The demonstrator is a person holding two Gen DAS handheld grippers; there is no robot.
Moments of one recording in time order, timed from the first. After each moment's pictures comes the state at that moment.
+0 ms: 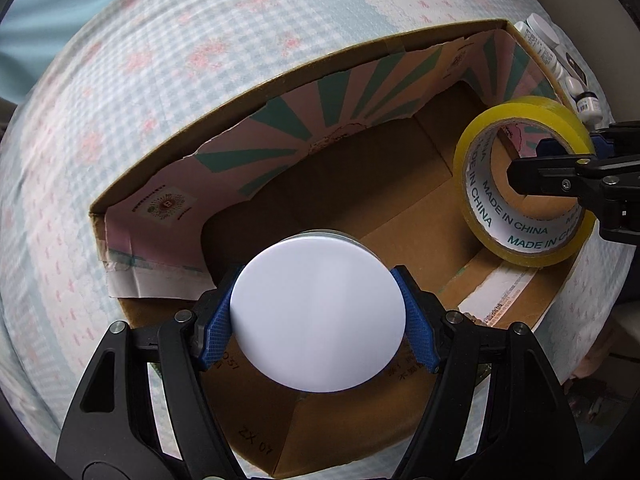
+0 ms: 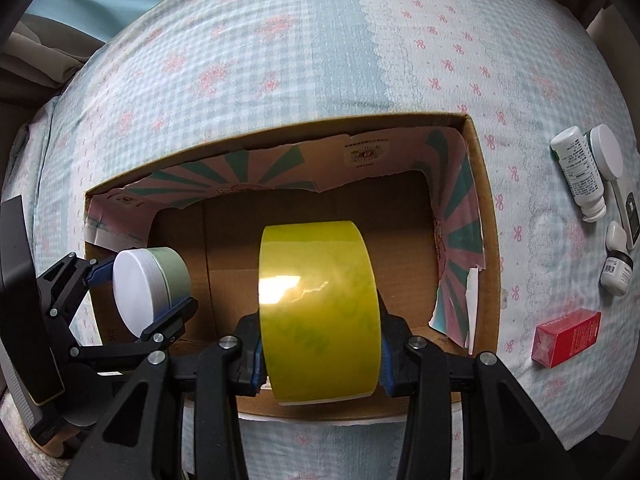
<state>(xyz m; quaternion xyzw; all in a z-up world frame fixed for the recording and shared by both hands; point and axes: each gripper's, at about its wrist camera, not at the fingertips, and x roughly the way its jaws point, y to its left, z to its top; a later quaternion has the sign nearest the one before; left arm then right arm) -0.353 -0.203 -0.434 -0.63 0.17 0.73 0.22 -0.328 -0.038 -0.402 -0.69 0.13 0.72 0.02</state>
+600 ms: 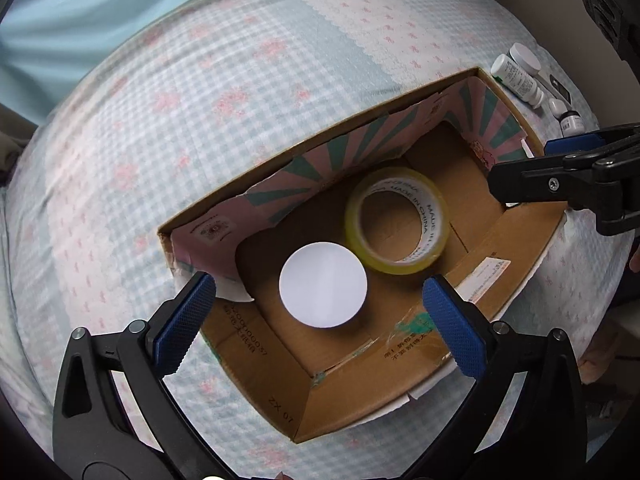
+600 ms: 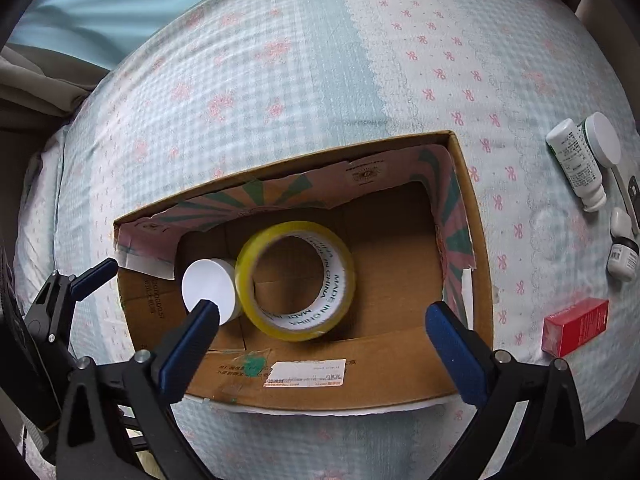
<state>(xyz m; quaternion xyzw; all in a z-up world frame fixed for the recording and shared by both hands) -0.334 -0.216 -0.385 -0.59 0.16 0.76 0.22 -0.323 -0.024 -0.371 -0.66 0.18 0.73 0.02</state>
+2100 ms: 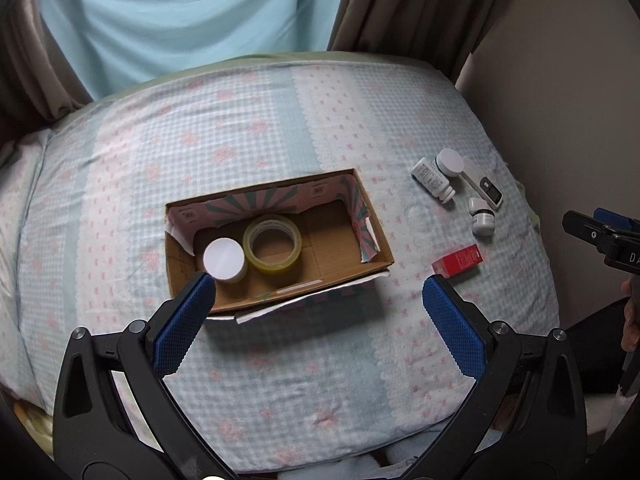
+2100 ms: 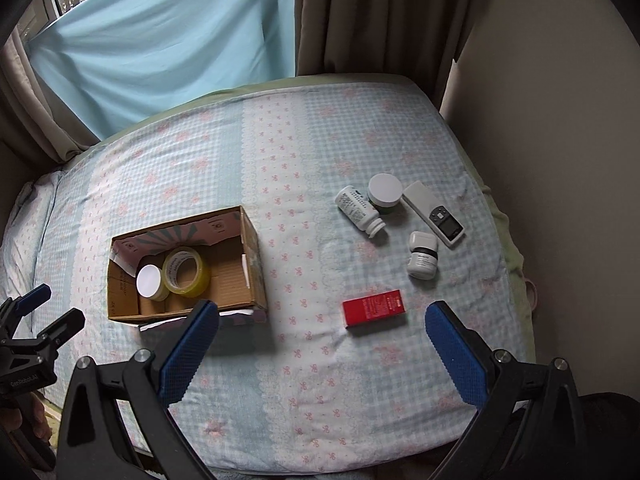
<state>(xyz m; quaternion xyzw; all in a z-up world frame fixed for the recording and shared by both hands) -0.211 -0.132 -0.187 -0.52 0.03 0.84 0.15 -0.139 0.122 -0.173 -0.53 0.08 0.83 0.14</state>
